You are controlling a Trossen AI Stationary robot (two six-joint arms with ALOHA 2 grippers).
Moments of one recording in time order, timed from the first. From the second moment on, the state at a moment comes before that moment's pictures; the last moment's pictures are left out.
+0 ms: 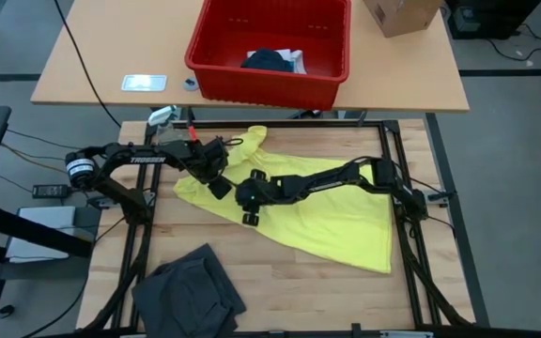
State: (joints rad) left arm 0.48 1.47 0.79 -0.59 0.11 -0.28; right arm -0.03 2.22 1.57 -0.16 0.17 0.03
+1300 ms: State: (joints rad) left arm 0.48 1.47 0.79 -0.63 0.11 -0.24; right arm -0.05 2.19 1.56 -0.28 -0.36 0.35
